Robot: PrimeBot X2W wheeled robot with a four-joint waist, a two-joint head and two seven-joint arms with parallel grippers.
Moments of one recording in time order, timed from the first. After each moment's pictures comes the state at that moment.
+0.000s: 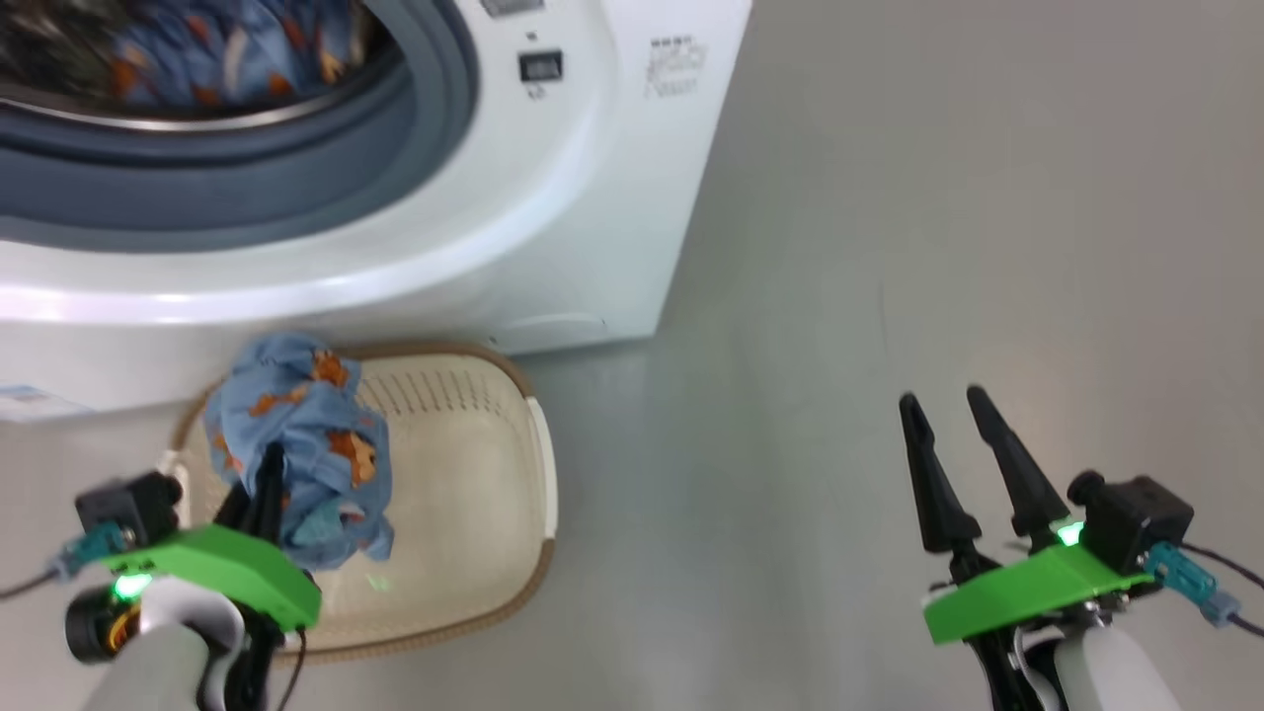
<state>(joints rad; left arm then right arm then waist) -0.47 0.27 -0.39 0.71 -0.78 -0.13 -0.25 -0.19 -0.06 0.06 0.19 0.35 0.13 -0.26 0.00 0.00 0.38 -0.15</state>
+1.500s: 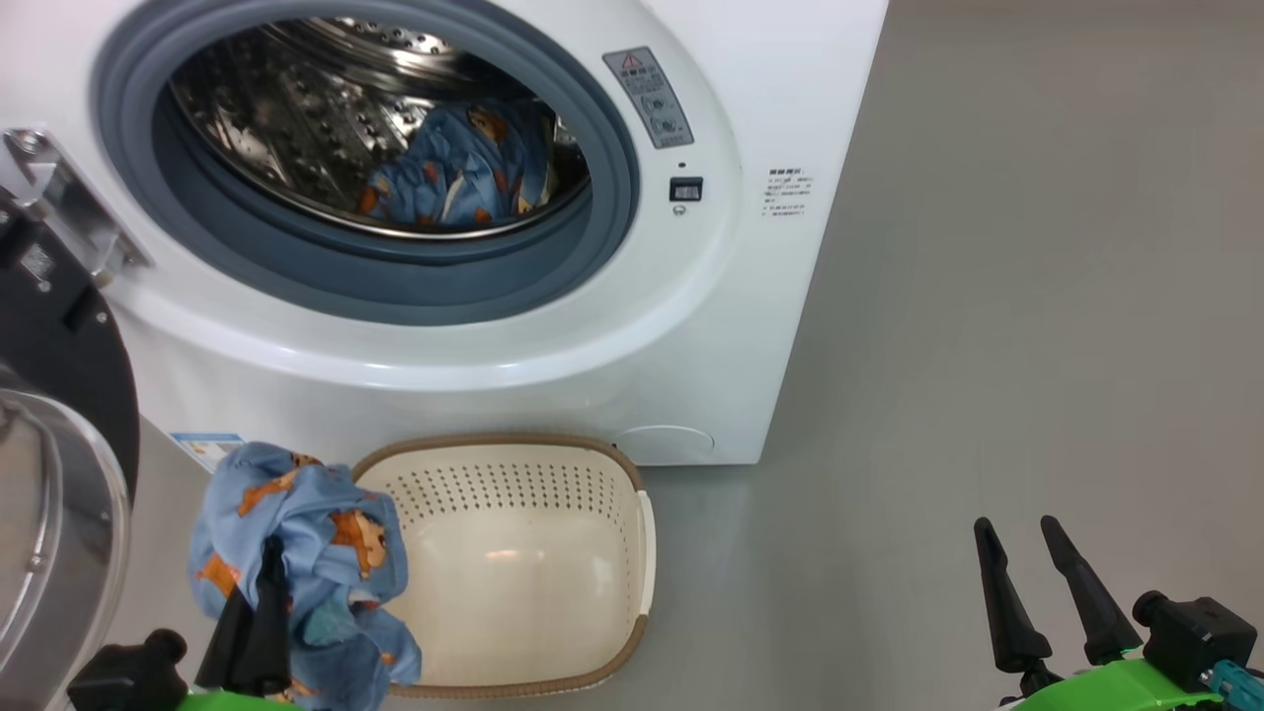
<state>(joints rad) 0.00 0.10 -0.01 0.16 -0.38 -0.13 -0.25 0.02 -0.11 -0.02 0.17 0.37 0.13 -0.26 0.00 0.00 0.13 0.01</state>
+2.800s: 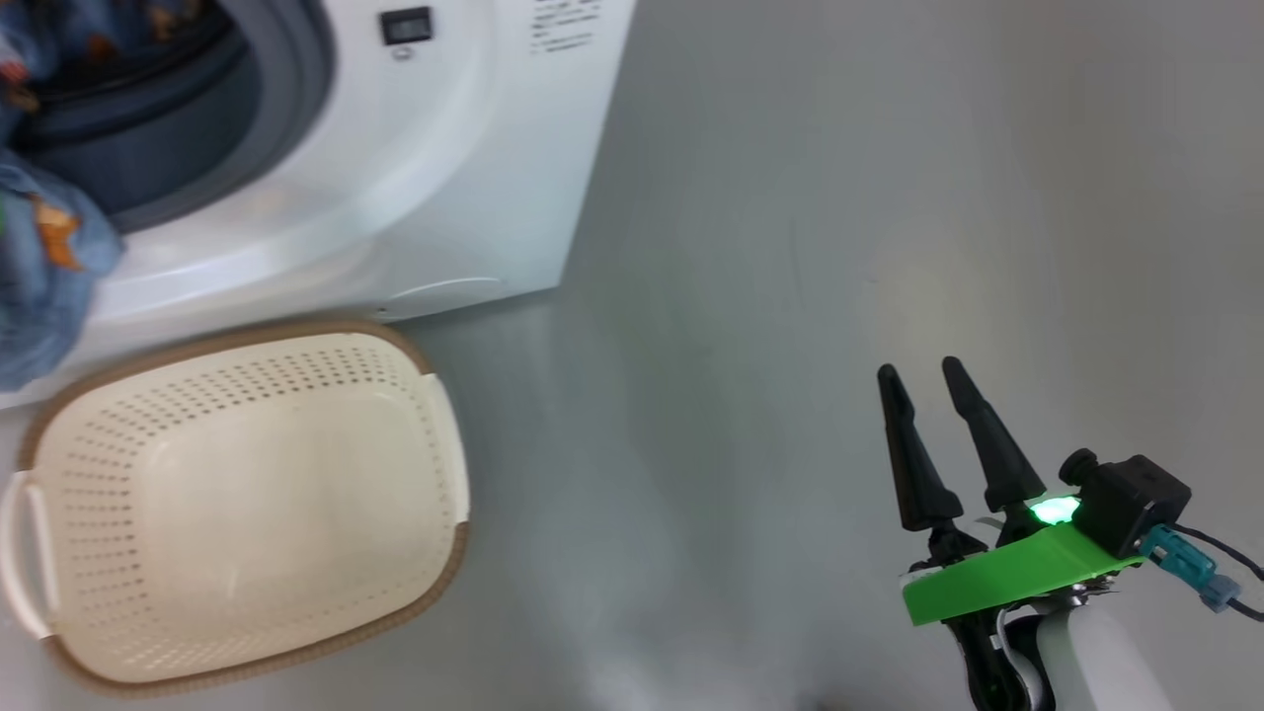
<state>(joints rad) -1.03 0.39 -0.12 0.78 -0.47 -0.13 -0.26 -0.21 -0.05 0.11 0.14 0.44 0.13 -0.26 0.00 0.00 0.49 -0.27</state>
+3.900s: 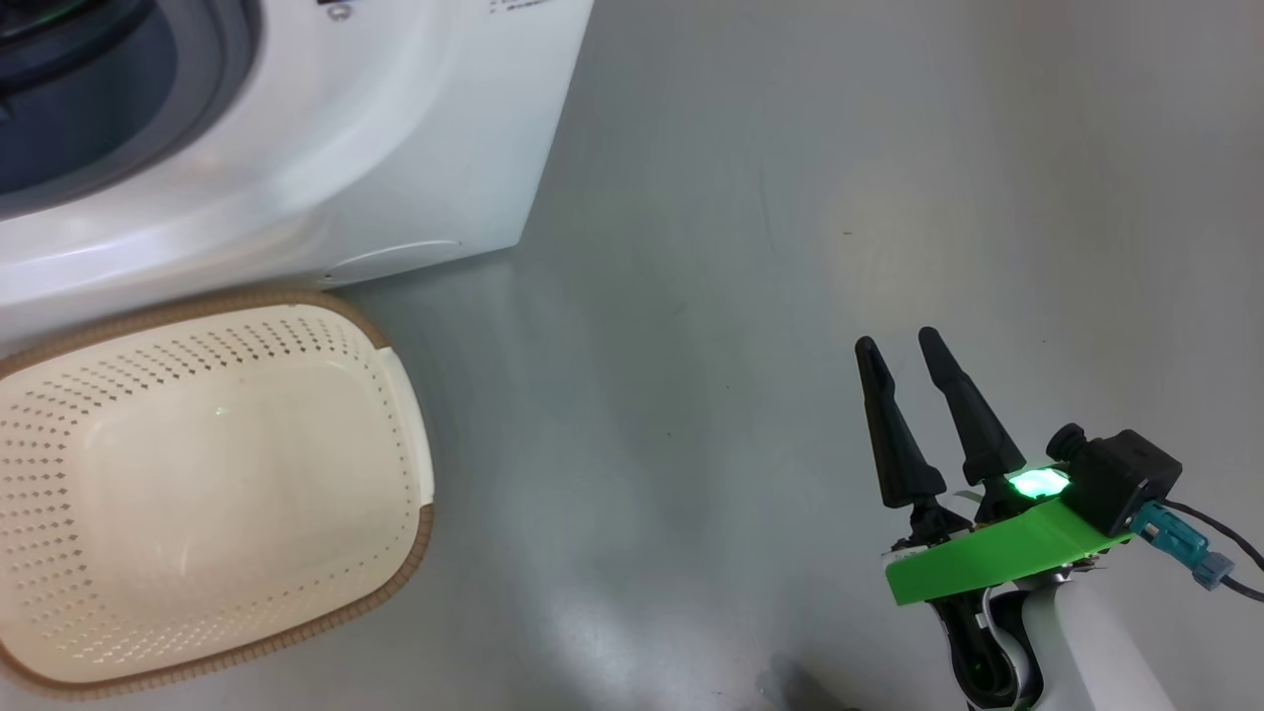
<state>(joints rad) -1.17 0.44 -0.24 0.98 -0.51 -0.13 -0.26 -0.25 -0.05 0.15 0.12 0.49 0.13 -0.26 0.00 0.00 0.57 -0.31</state>
